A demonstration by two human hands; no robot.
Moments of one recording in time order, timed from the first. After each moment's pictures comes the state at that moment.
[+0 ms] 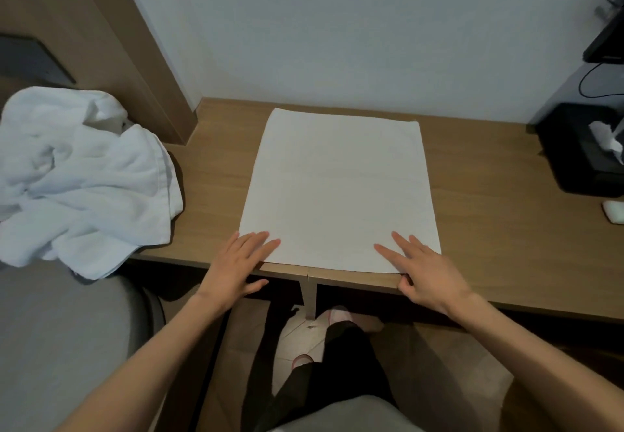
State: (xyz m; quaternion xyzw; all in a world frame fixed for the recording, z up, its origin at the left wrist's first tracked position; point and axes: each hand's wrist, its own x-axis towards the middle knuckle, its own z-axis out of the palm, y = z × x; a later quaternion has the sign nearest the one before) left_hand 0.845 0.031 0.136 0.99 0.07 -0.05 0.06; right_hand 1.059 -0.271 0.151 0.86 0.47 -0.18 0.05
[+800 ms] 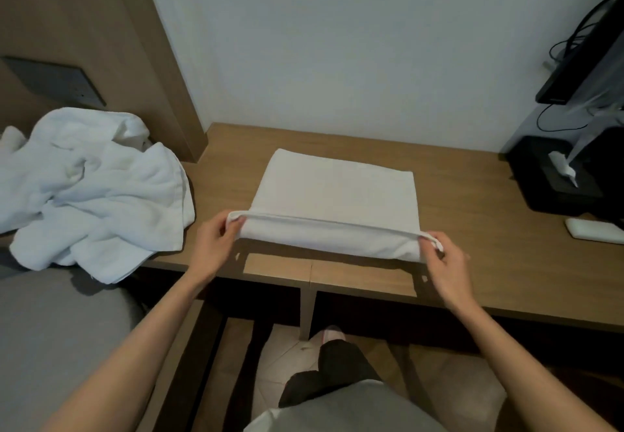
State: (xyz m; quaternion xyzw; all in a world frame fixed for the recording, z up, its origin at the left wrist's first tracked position) left_hand 0.849 0.052 0.195 0.81 0.31 0.20 0.46; right_hand 1.036 -0.283 0.189 0.86 0.18 -0.05 -0.48
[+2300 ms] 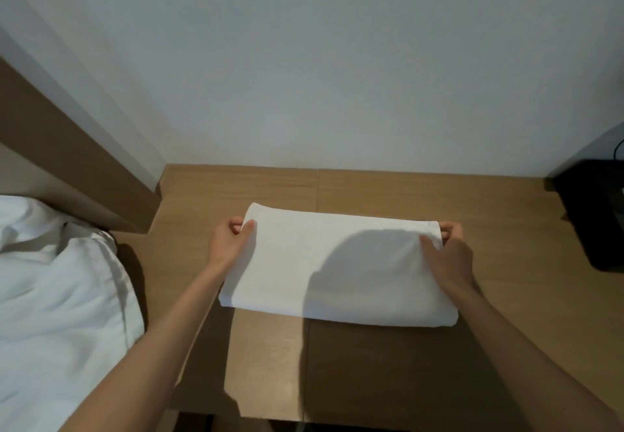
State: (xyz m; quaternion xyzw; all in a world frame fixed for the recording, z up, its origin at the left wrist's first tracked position) left_hand 1.078 0.155 0.149 0.73 0.47 0.08 0.48; right_hand 1.237 -0.168 0.152 0.90 -0.01 -0.10 -0.42
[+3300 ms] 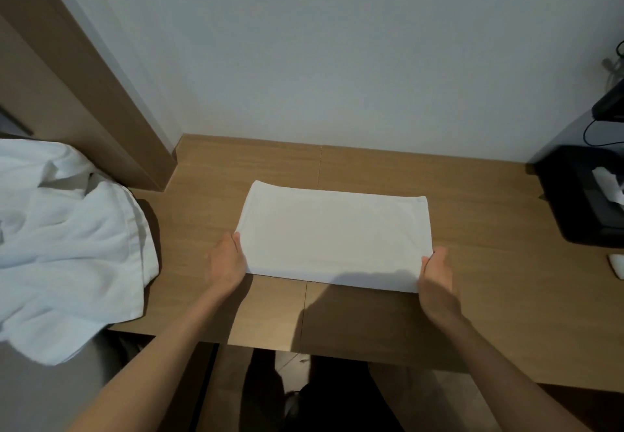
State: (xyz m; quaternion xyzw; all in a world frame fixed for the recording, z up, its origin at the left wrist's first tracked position) left_hand 0.979 0.094 0.131 0.84 0.47 0.03 0.28; right_hand 1.136 -0.215 0.139 0.94 0.02 -0.14 -0.33
